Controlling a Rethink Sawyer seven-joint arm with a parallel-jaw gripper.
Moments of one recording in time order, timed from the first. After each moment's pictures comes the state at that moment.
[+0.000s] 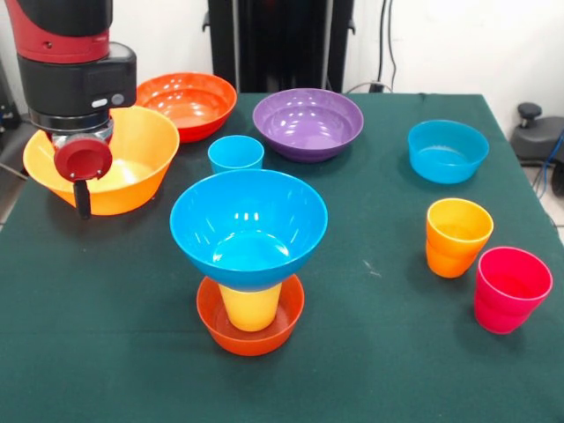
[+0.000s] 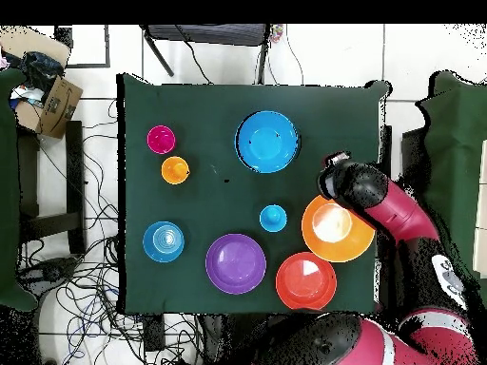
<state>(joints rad) -0.55 -0.45 -0.05 1.48 0.14 0.36 2.21</state>
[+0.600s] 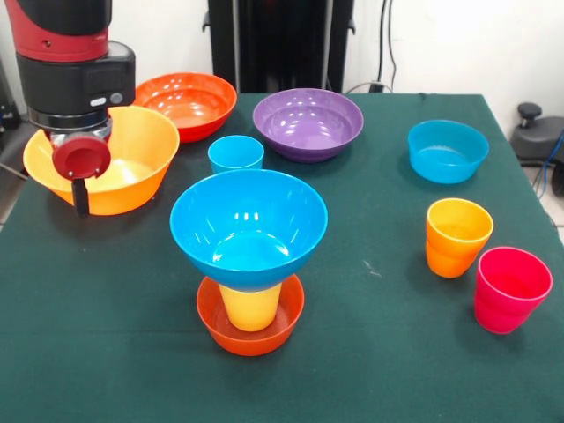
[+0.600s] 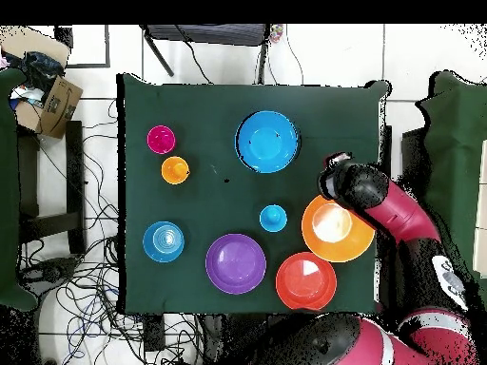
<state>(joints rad) -0.54 -0.45 -0.06 1.48 0.14 0.36 2.21</state>
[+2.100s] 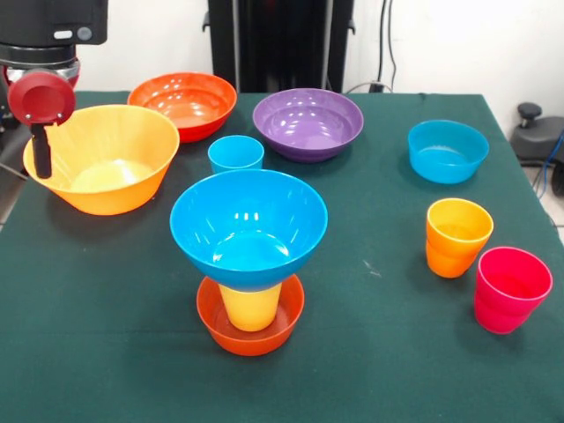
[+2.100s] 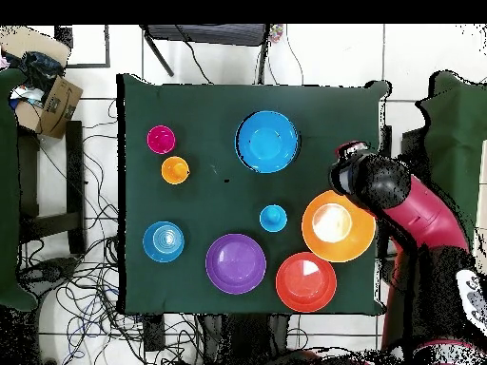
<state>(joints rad) -0.54 -0.58 -0.07 1.49 0.14 0.41 2.21</state>
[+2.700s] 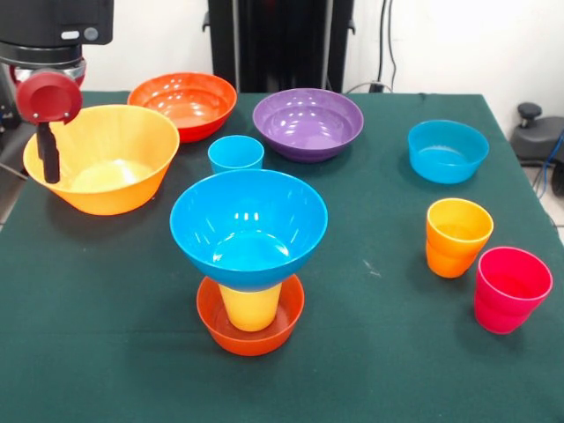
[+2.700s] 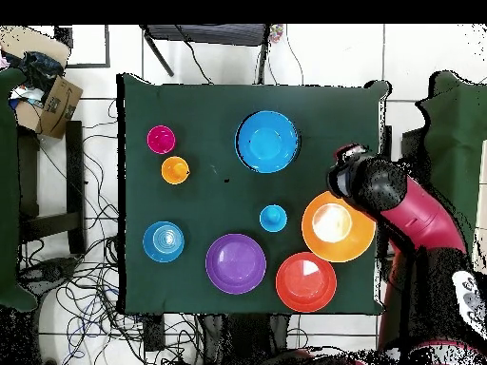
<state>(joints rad) -0.53 -0.58 -0.09 1.51 0.14 0.41 2.21</state>
